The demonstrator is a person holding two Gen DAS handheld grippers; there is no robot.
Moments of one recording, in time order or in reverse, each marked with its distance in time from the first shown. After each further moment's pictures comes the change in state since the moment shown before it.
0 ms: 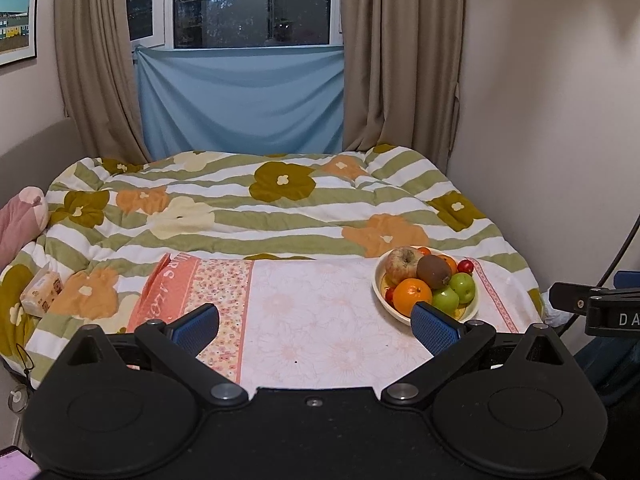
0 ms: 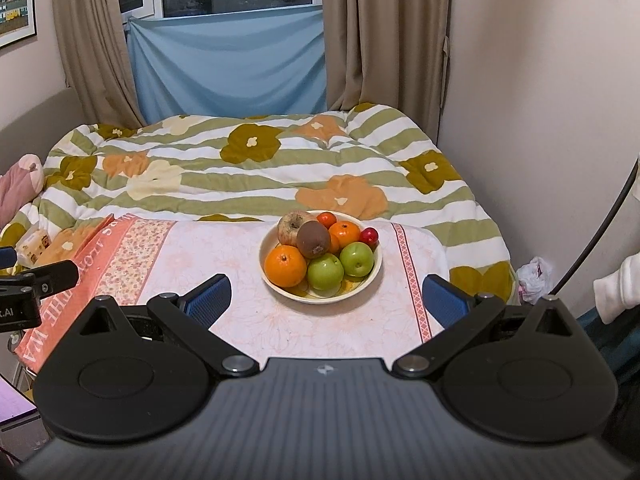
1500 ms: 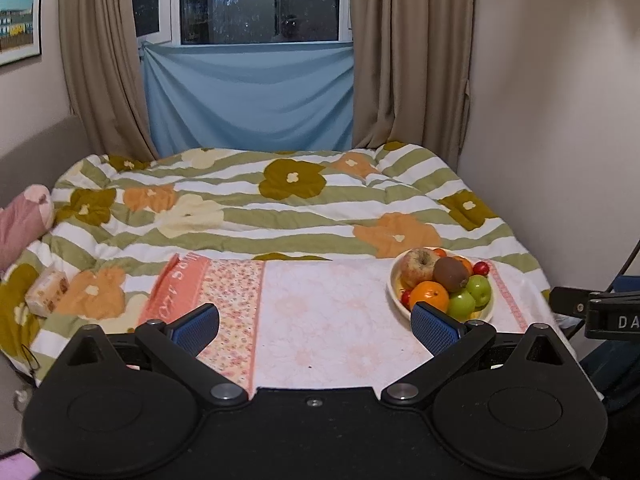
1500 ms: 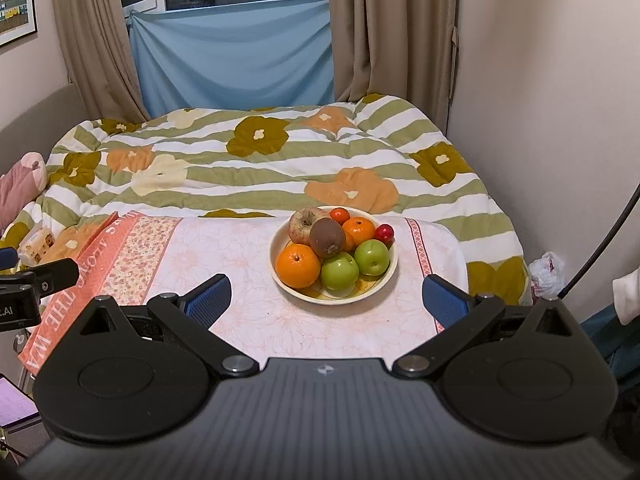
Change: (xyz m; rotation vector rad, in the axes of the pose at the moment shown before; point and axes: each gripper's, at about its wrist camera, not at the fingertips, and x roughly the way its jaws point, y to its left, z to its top) left arm 0.011 0.012 0.007 0.005 0.007 0.032; right arm 0.021 0.011 0.003 0.001 0.022 0.018
